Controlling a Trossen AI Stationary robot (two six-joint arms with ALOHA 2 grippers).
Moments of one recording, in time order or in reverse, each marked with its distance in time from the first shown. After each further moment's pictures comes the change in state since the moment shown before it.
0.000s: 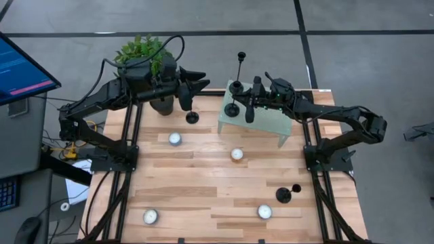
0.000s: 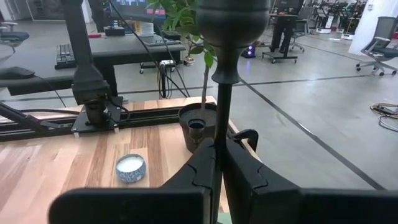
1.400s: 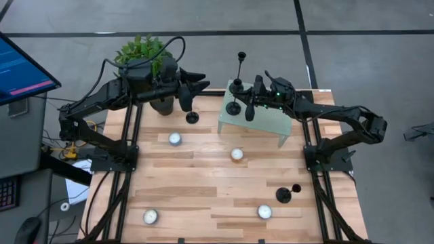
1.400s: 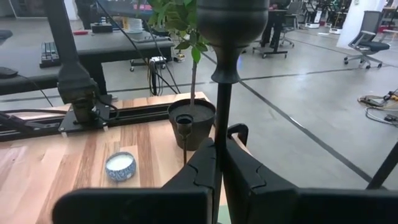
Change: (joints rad) left arm 0.000 0.000 0.000 -0.026 0.000 0.000; right arm -0.021 -0.001 0.000 -0.015 0.029 0.009
